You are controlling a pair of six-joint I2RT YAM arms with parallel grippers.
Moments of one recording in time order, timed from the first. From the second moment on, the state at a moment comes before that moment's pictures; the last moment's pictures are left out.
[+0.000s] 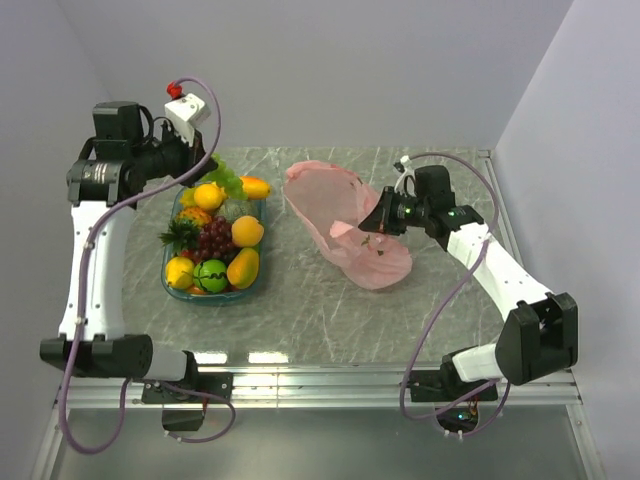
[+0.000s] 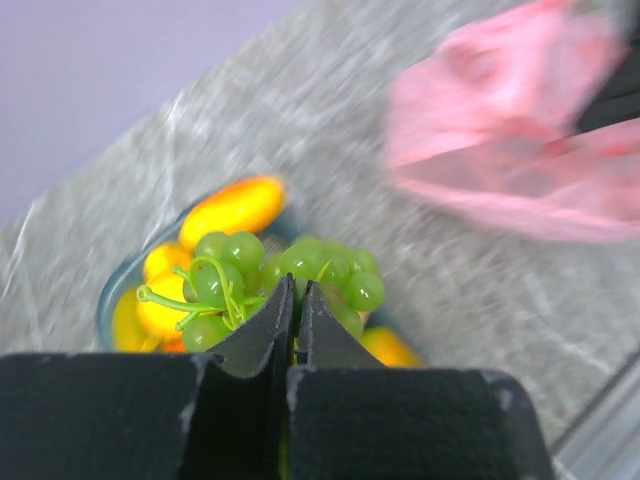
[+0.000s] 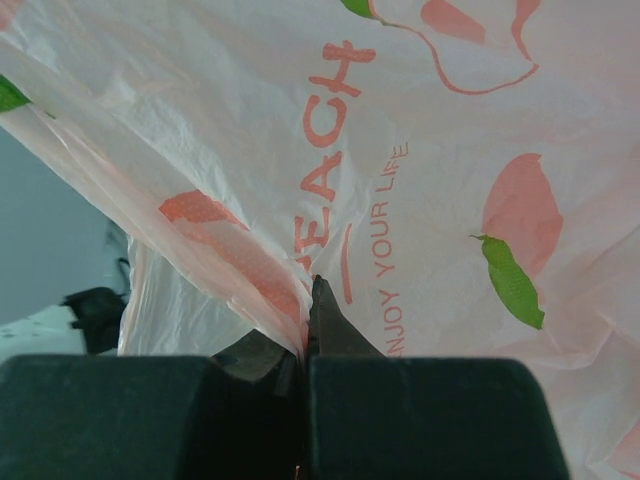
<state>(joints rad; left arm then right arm) -0.02 1.39 1.82 -0.96 0.59 0.36 0.29 1.36 1.09 -0.40 -0.55 0.51</state>
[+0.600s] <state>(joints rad) -0.49 1.32 1.79 -0.72 0.59 0.25 0.28 1.48 1.10 -0.32 -0.69 0.66</state>
